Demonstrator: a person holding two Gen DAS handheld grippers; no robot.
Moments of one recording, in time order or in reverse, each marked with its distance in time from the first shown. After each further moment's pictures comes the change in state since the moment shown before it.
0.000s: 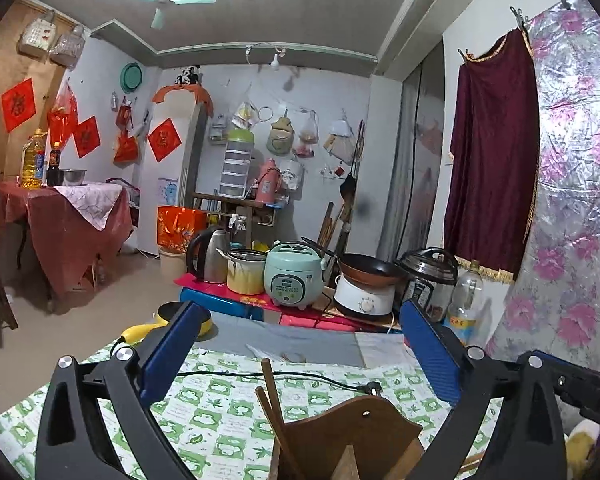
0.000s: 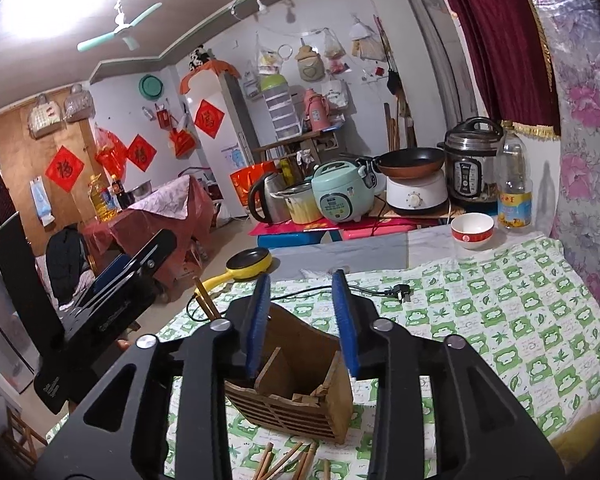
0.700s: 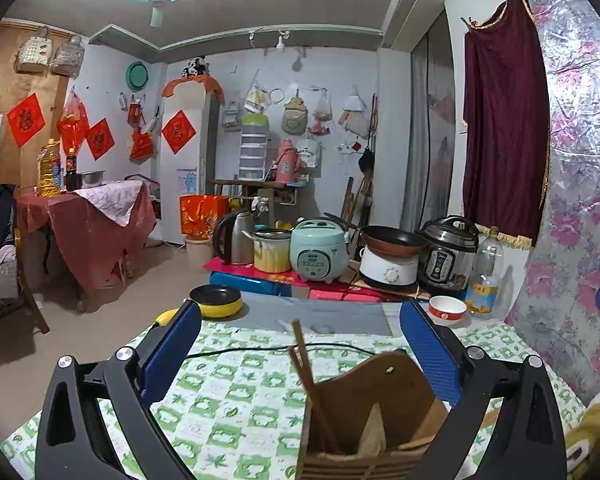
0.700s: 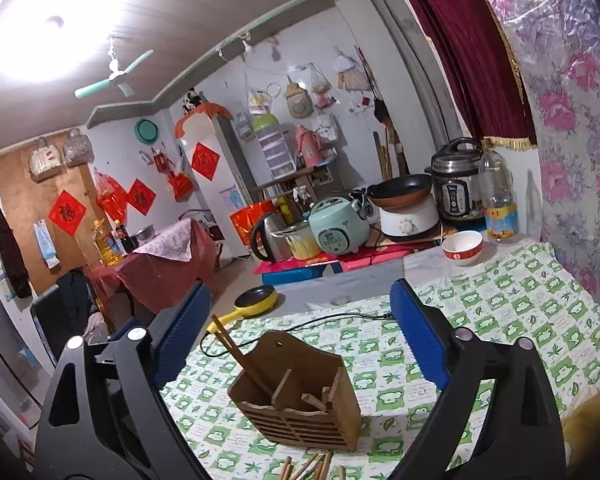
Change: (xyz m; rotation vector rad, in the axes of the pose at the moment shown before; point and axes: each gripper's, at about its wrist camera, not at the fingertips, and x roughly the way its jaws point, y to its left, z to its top) left arm -0.025 0.001 -0.009 0.069 0.090 0.108; right arm -0.051 -0.005 0.007 0.084 -0.138 0.007
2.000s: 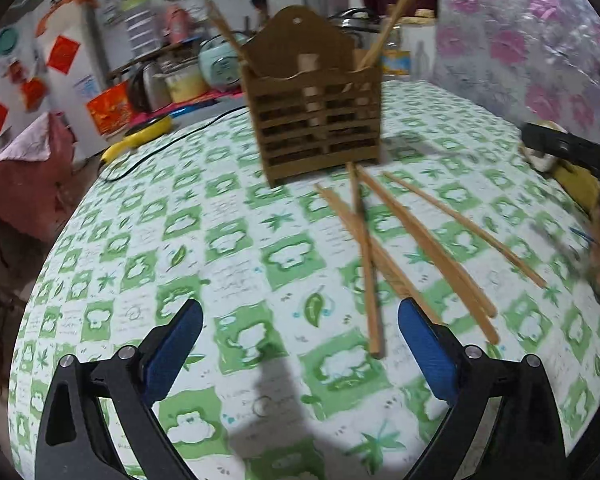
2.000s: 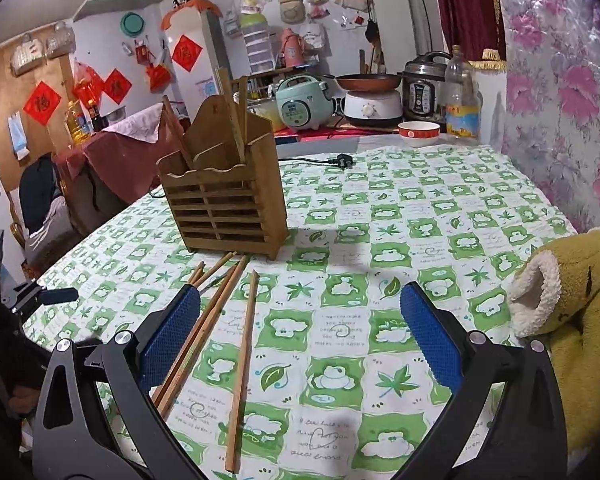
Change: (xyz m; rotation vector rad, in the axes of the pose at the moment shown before) left arm -0.088 0.039 -0.198 0.347 0.582 -0.288; right arm -0.046 -0.059 -0.167 -0.153 0.339 -0.140
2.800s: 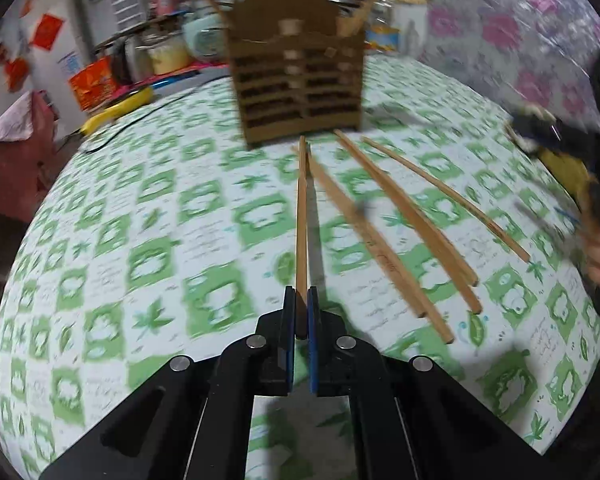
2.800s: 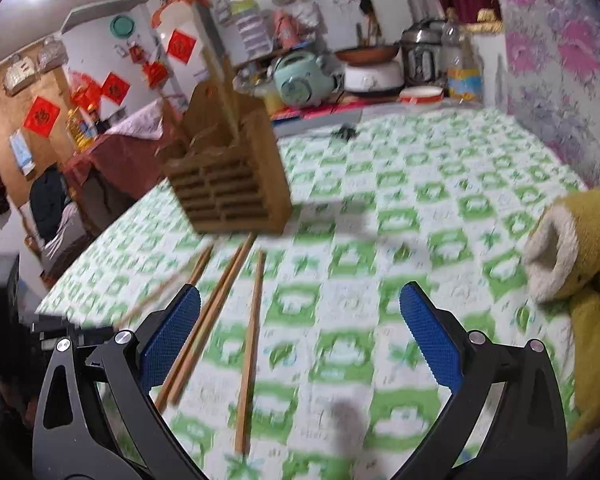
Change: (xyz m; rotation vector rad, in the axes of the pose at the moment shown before) left arm 0.005 0.000 -0.014 -0.048 0.106 -0.038; right arm 0.004 -0.009 -0.015 0.069 0.111 0.073
